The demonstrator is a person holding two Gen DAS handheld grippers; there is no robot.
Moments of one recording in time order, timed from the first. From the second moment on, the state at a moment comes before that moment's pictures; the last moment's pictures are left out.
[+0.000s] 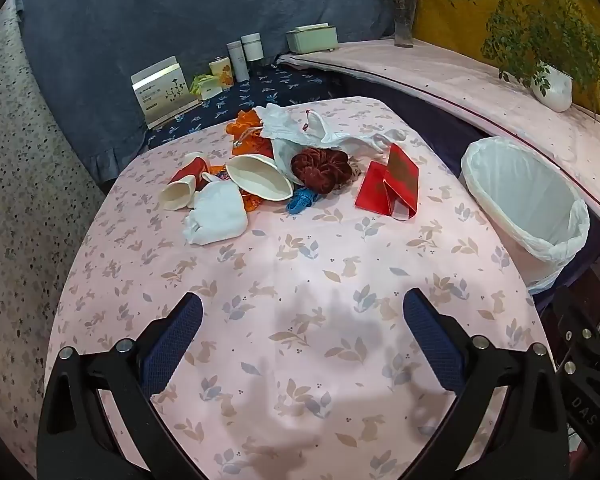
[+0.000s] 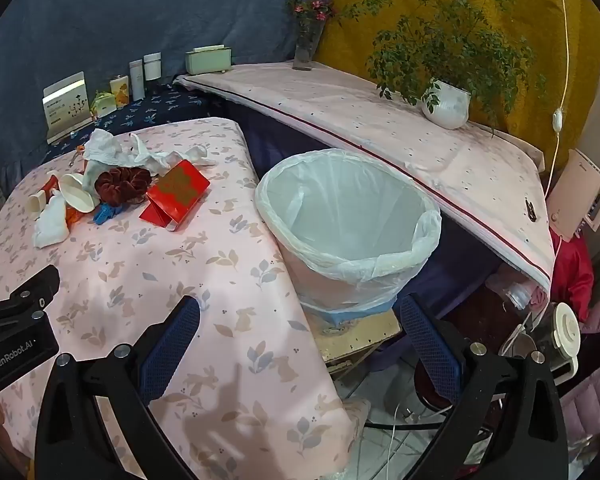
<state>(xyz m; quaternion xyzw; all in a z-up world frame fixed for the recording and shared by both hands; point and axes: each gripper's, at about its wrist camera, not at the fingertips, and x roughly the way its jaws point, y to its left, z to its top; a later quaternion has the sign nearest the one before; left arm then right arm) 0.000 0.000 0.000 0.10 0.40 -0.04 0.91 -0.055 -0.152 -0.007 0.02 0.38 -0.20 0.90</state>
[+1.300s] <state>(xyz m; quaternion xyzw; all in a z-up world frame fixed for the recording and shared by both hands) -0.001 -0.001 0.002 0.10 0.39 -0.05 0.91 -0.058 -0.151 -0.007 0.01 0.38 -0.20 0.90</state>
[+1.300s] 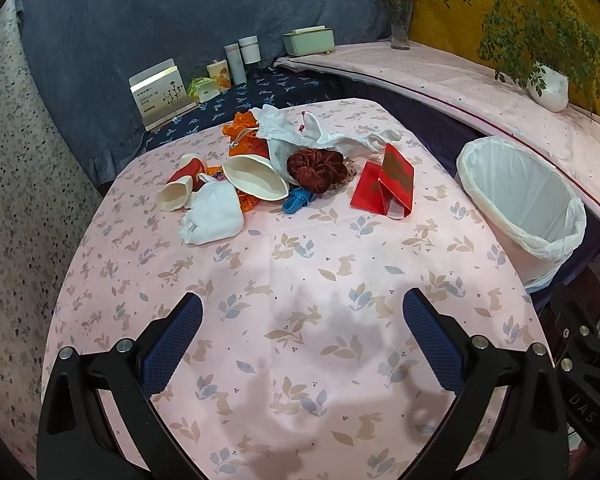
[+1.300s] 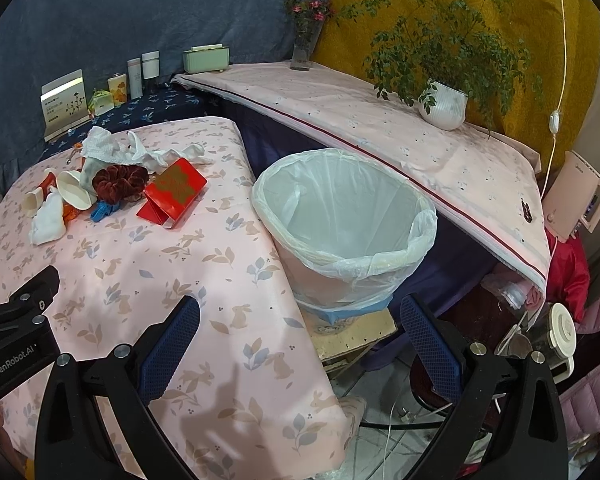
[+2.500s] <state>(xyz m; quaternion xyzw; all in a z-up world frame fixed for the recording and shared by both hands) 0.001 0.002 0.004 0.08 0.39 -0.05 0.91 -0.054 -0.147 -0.002 0.01 0.37 -0.20 0.91</state>
